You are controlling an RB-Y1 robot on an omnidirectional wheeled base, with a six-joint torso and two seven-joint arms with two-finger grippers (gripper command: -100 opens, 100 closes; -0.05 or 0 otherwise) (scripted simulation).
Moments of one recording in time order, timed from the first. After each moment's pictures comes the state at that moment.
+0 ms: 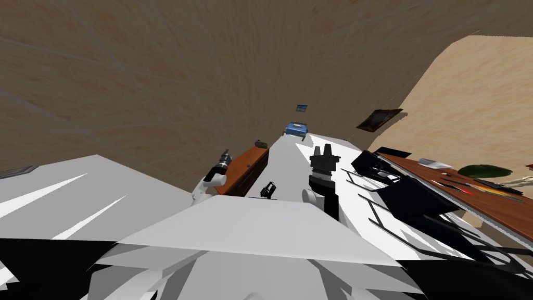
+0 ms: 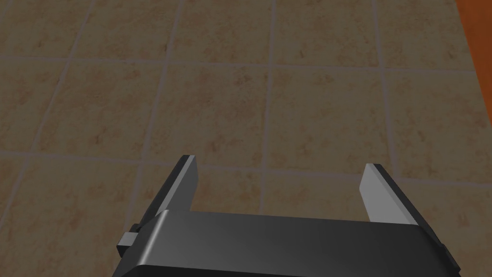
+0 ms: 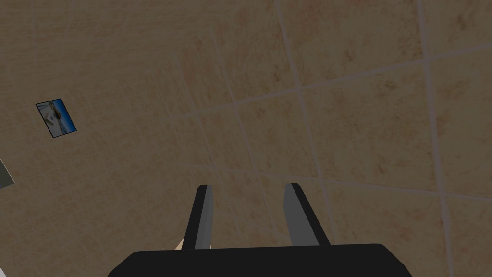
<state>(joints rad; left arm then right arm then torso) 0.18 0.23 0.16 -1.76 0.23 0.03 0.03 0.47 0.01 -0.05 -2.37 0.01 -0.39 -0.17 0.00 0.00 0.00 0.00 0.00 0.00</state>
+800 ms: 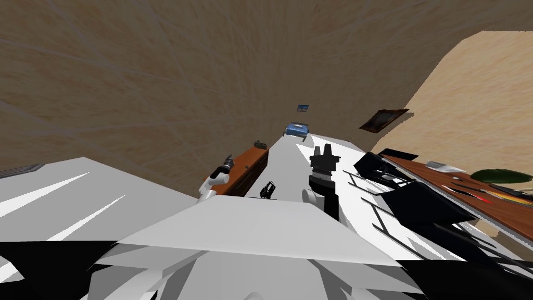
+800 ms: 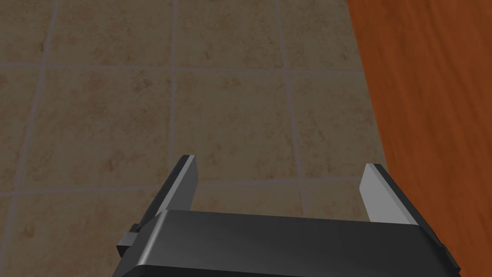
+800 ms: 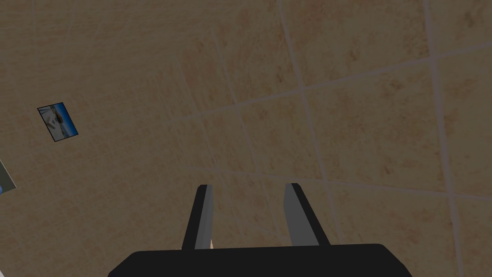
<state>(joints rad) 0.09 0.22 0.17 -1.56 0.24 0.16 0.04 0.47 0.01 -0.05 -2.37 0.01 -0.39 -0.17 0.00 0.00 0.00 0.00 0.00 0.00</state>
